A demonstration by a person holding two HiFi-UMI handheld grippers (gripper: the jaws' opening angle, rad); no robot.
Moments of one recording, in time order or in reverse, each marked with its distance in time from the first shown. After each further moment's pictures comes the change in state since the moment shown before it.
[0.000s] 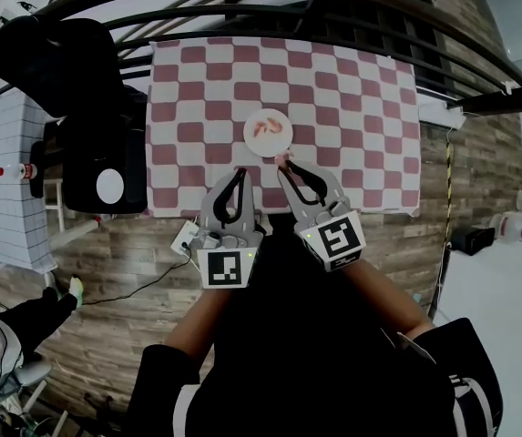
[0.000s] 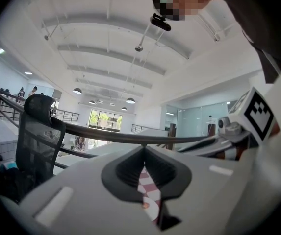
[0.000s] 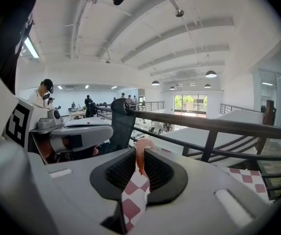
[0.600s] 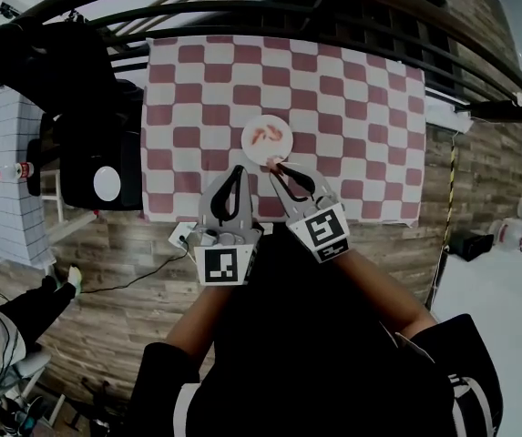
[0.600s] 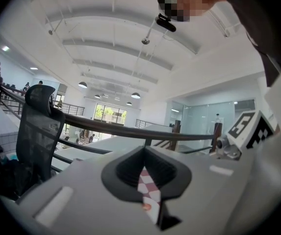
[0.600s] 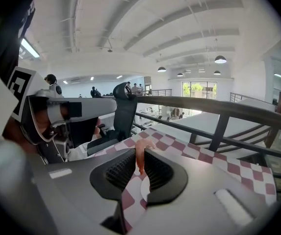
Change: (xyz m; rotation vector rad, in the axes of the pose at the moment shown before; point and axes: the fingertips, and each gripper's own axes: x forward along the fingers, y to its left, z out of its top) left arm 0.055 0.013 -0.017 -0.055 0.054 0.051; right arm 0.055 -0.031 -0.053 -0.010 0.146 0.105
